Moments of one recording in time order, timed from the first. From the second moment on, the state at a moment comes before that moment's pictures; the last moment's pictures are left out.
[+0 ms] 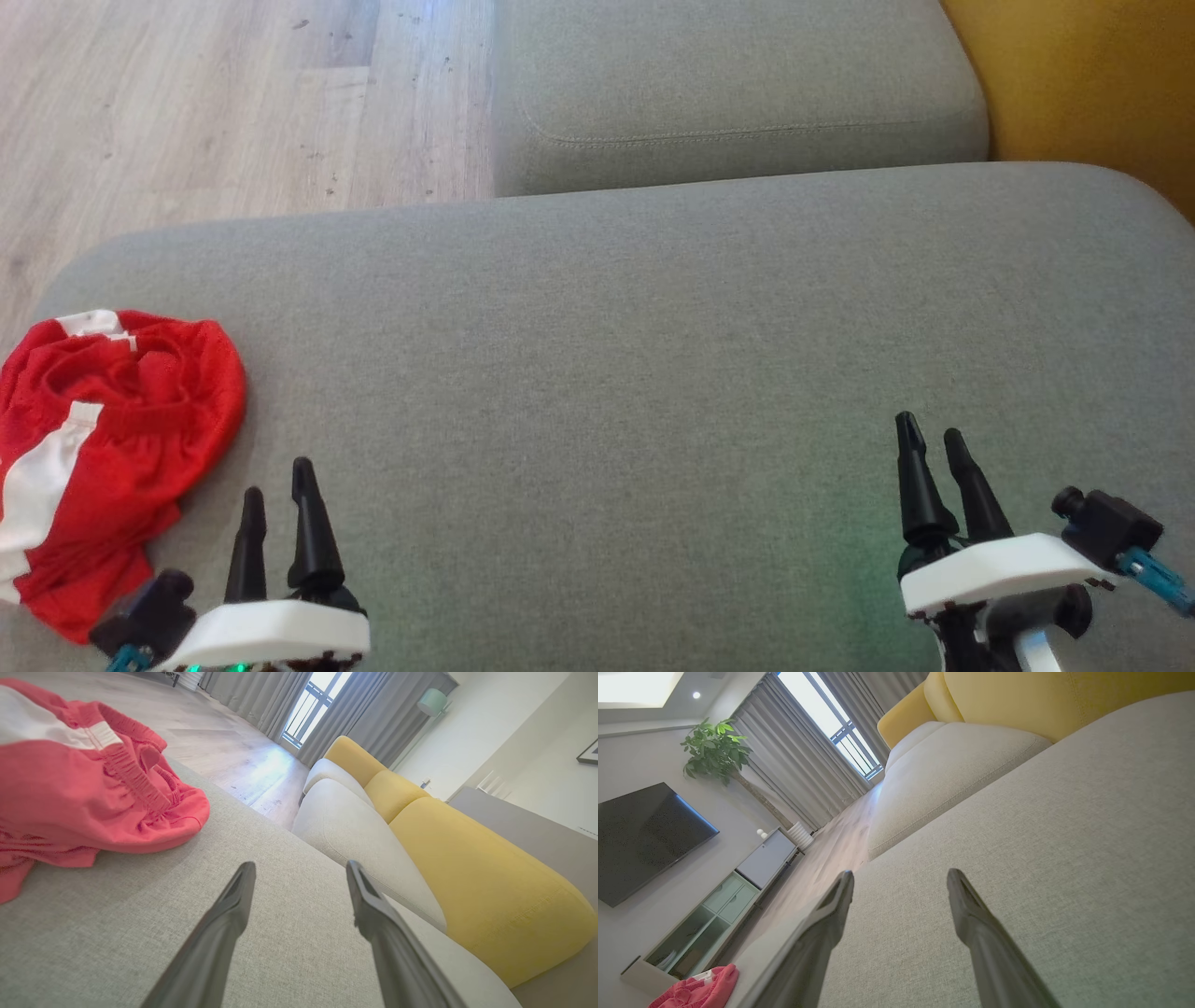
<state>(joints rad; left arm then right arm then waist) 0.07 0.04 -0.07 0.16 -0.72 -0.04 -0.10 0.01 -0.04 0.09 0.28 0.68 0.13 -0.10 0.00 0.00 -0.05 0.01</state>
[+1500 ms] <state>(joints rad) 0.10 0.04 -0.13 0.08 -0.20 0.00 -0.23 0.01 -0.04 0.14 0.24 0.12 0.13 -0.23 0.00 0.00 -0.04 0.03</state>
